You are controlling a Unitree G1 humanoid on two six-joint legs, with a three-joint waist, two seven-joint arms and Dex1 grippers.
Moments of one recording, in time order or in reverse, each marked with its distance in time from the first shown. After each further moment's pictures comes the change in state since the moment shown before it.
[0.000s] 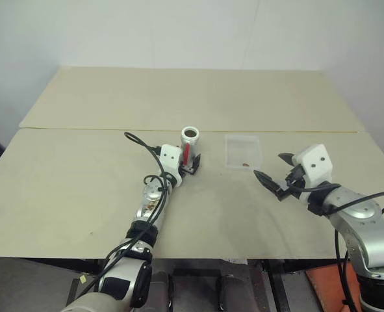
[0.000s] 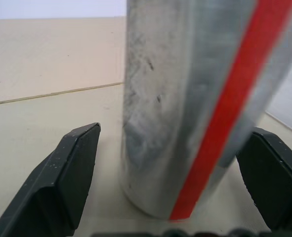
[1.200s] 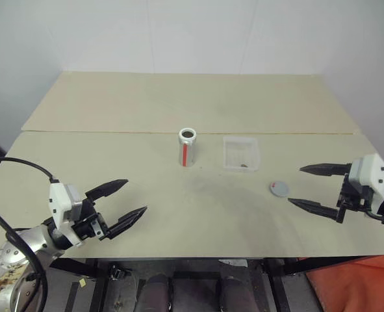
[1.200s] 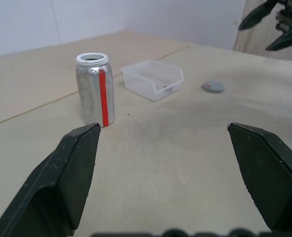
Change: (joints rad) left arm 0.833 0.611 0.368 -1.176 -0.666 0.445 -0.631; right arm 0.159 -0.335 -0.252 0.211 0.179 -0.339 0.681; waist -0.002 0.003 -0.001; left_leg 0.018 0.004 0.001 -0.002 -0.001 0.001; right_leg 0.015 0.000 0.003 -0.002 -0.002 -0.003
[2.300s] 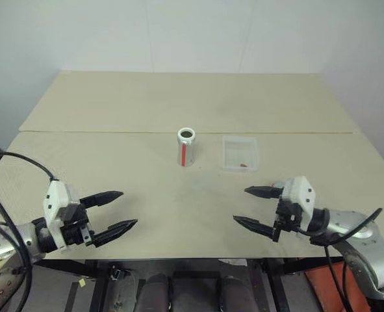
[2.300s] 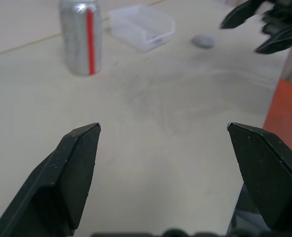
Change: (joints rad) left arm 0.098 0.196 0.139 -0.005 -0.085 0.200 -0.040; right arm 0.014 0.261 0.310 -0.280 0.026 0.174 -0.297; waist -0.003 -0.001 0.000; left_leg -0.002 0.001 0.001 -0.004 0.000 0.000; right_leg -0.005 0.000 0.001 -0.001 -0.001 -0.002
